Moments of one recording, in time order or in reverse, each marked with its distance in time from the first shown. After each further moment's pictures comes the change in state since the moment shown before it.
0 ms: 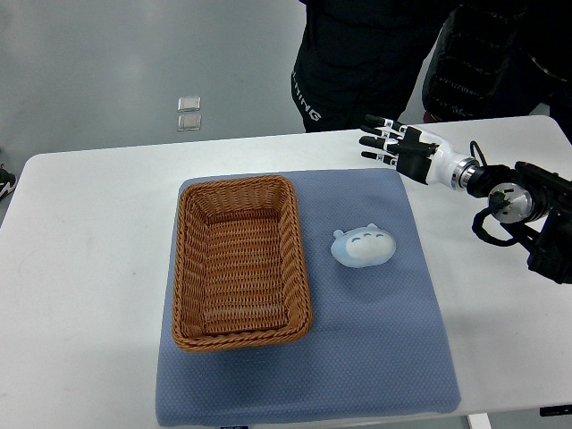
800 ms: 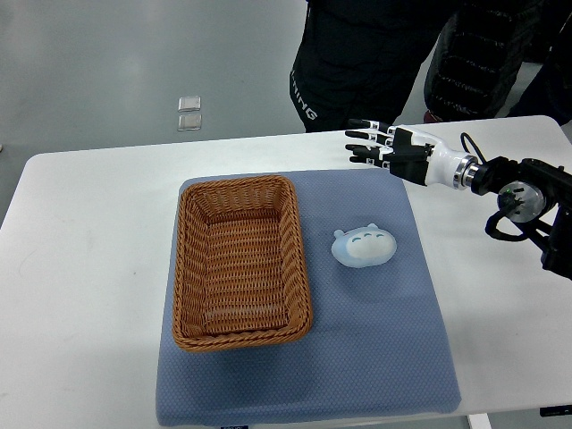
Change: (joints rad) left arm -0.014 0.000 0.003 0.001 0.000 0.006 -0.001; right arm 0.003 -0.067 0.002 0.085 -0.176 0.158 0.014
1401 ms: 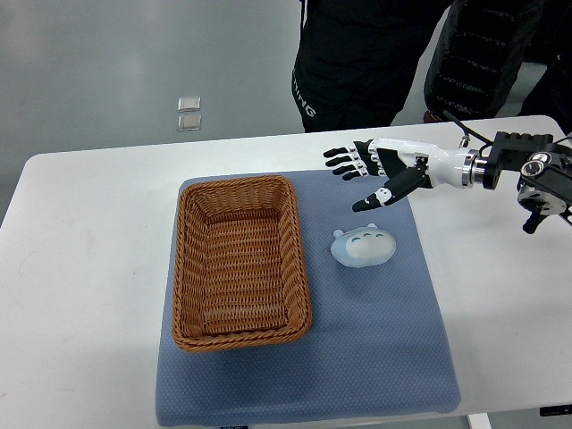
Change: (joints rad) left arm 0.000 0.000 0.000 0.001 0.000 0.001 0.000; right arm 0.015 -0.149 0.002 0.276 -0.716 0.021 0.240
